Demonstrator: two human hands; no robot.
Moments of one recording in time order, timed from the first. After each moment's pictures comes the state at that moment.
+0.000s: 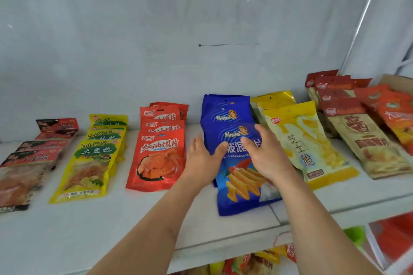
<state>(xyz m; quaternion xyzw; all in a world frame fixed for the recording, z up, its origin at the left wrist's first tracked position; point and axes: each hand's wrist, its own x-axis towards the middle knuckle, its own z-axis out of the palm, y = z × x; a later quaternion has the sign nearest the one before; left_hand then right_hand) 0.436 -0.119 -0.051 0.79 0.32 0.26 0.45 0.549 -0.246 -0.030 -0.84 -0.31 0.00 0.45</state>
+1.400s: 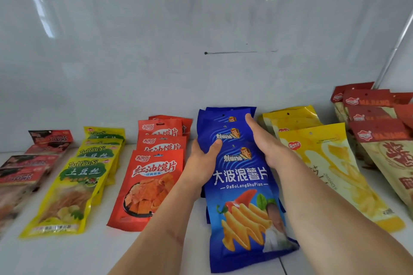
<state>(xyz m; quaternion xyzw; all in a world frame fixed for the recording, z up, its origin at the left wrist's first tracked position) 0.494 -0.065 -0.040 0.61 0.32 0.26 0.68 0.669 -0.139 -0.018 -0.73 -0.17 0.36 0.56</state>
